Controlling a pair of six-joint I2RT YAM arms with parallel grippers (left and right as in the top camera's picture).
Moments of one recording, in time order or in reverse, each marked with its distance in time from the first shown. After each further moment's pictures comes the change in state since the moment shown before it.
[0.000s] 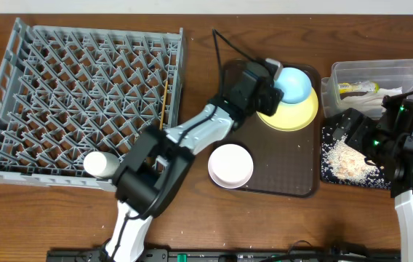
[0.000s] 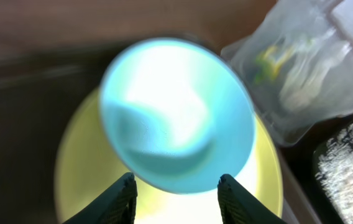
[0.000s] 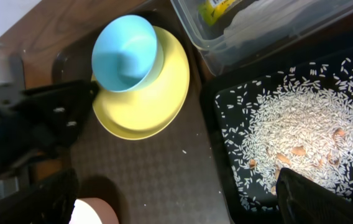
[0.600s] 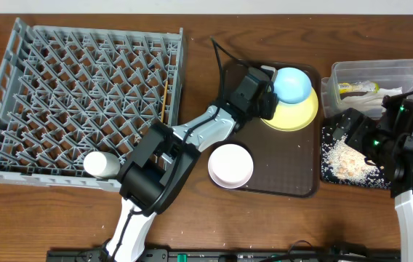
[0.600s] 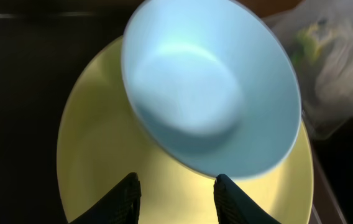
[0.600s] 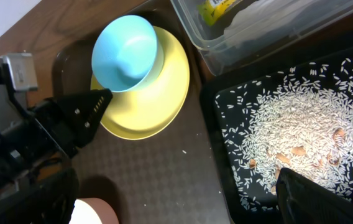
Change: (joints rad) left arm 0.000 0.031 0.000 -0.035 -0.031 -0.101; right arm 0.000 0.000 0.000 0.000 0.000 0.000
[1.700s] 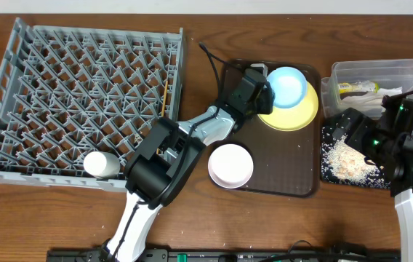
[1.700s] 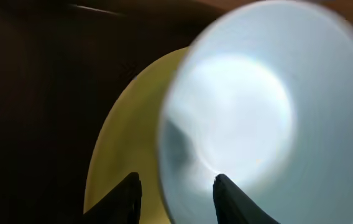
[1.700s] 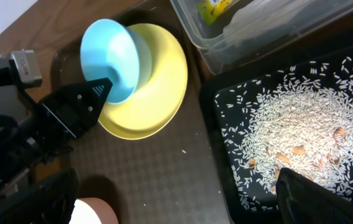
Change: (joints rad) left arm 0.015 0.069 0.000 0.093 -0.053 -0.170; right arm 0.000 0.007 0.000 0.000 0.000 0.000
